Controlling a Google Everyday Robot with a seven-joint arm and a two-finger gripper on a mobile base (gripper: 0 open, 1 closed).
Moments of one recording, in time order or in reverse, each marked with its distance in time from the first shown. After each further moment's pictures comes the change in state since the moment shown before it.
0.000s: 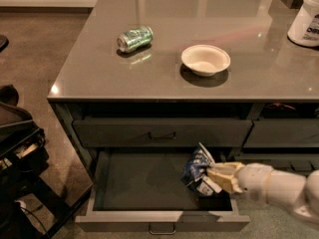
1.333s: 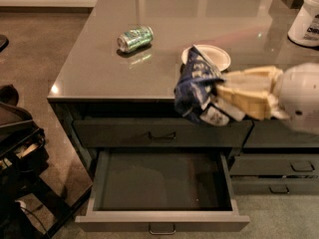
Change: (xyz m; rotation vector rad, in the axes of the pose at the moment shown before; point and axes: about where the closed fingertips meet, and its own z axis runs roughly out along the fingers) arm -0.273 0.110 -0.123 -0.091 -0.227 -0.383
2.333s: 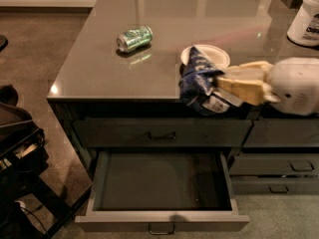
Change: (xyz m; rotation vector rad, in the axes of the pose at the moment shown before) arm 0.017 -0.046 0.017 -0.058 -0.029 0.040
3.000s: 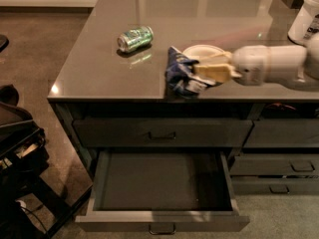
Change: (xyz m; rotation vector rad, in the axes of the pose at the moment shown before) arm 0.039 -0.090 0.082 -0.188 -0.007 0.065
